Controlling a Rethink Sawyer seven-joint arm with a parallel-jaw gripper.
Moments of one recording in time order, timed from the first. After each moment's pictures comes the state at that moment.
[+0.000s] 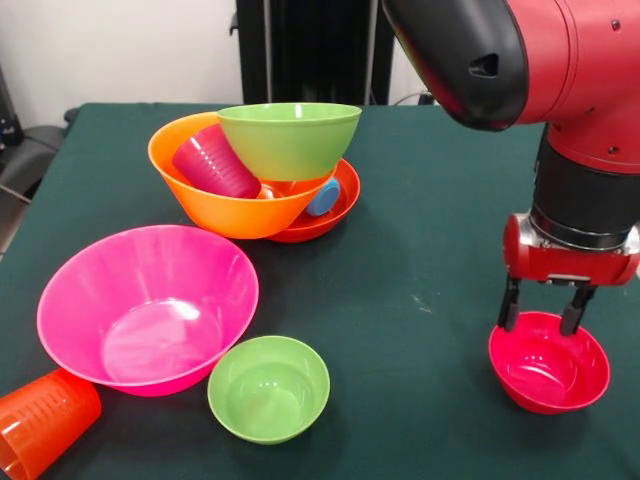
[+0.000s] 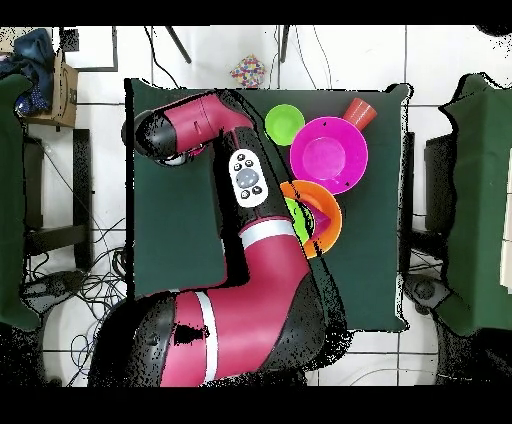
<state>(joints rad) -0.14 -0.33 0.41 1.01 -0.56 0.87 2.19</state>
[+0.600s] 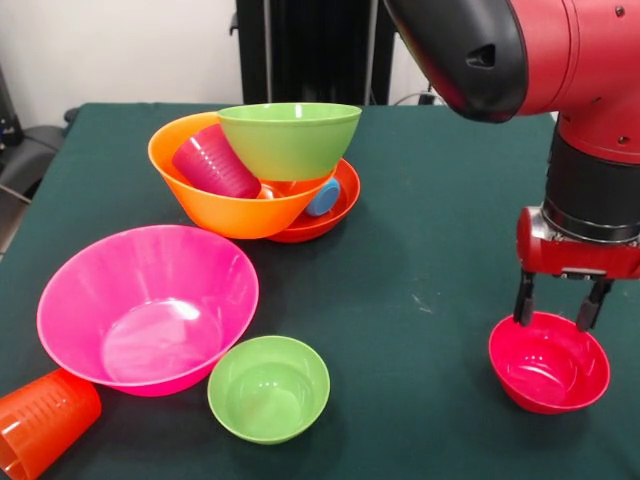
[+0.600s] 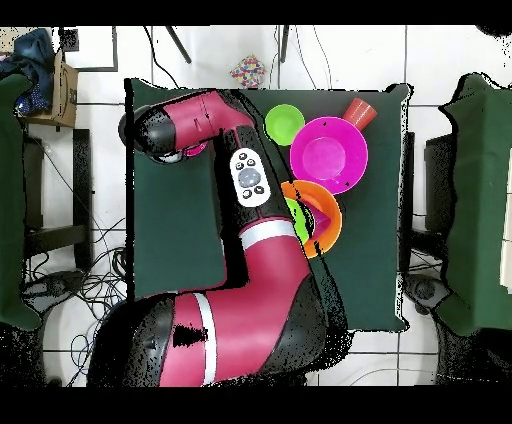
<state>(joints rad) -0.14 -0.33 0.41 1.01 -0.50 0.87 2.19</state>
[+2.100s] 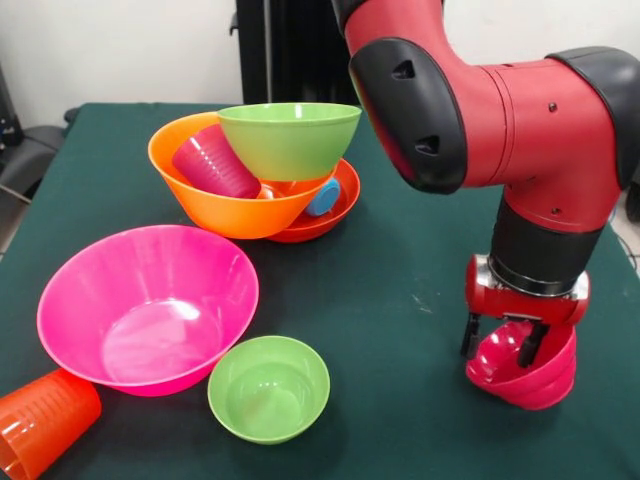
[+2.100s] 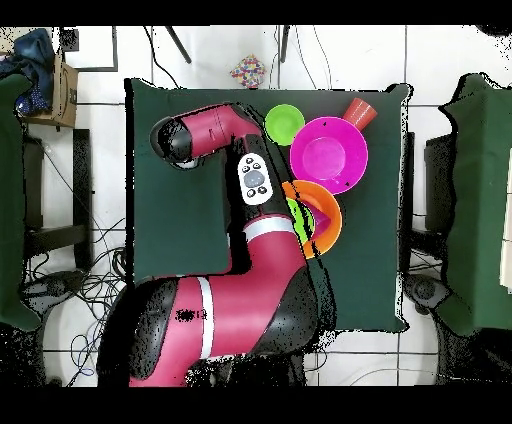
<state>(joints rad) -0.12 -0.21 0.33 0.94 -0.51 0.83 2.19</state>
